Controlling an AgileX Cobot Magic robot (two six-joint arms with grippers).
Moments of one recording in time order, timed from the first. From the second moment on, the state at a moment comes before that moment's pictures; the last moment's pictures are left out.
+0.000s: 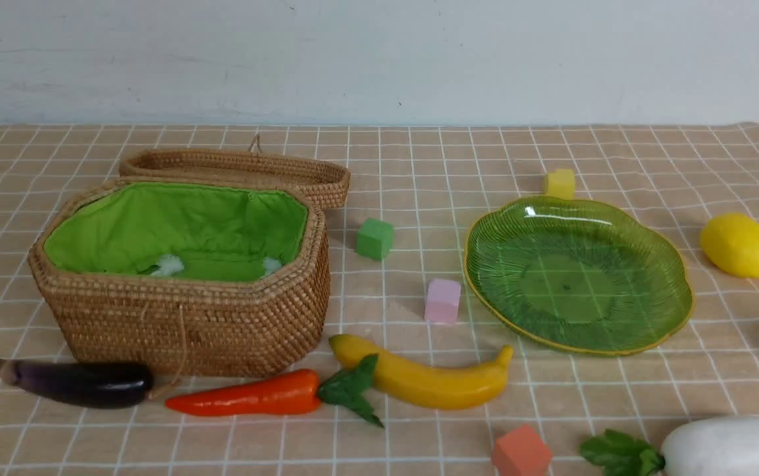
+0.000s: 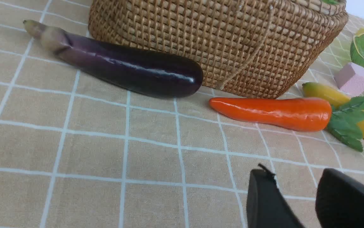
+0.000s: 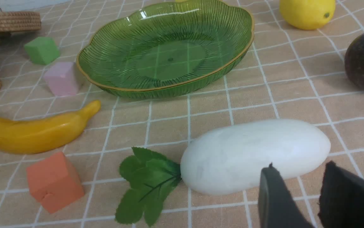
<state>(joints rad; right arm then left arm) 0.08 -0.01 0.02 0.04 0.38 0.14 -0.17 -0.01 0.03 -0.14 0.38 -0.24</state>
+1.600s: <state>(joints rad) 0.08 -0.01 0.02 0.24 0.30 0.28 -0.17 0.44 -0.47 -0.48 0.70 0.10</state>
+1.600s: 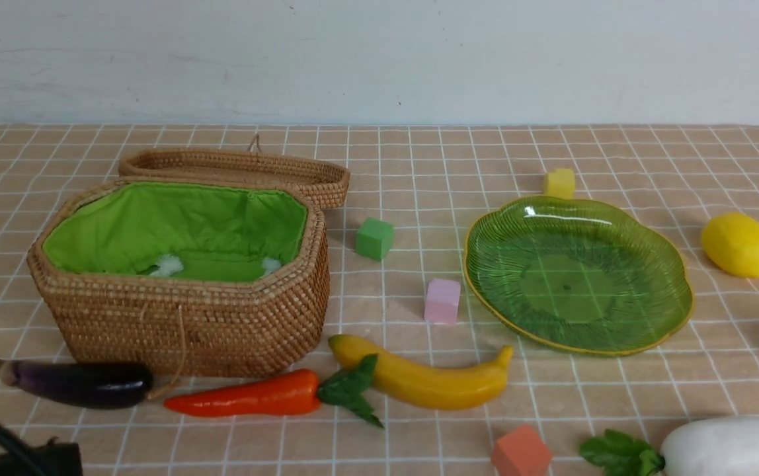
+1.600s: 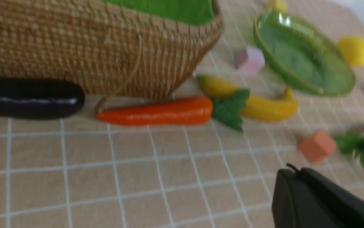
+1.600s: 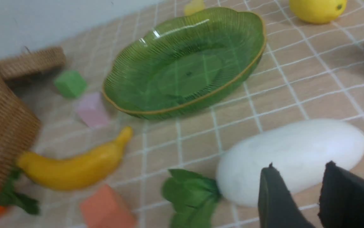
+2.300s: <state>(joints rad) 0.31 0.37 -0.78 0.45 1.03 -0.21 -0.17 0.98 -0.76 -0.52 0.90 0.83</state>
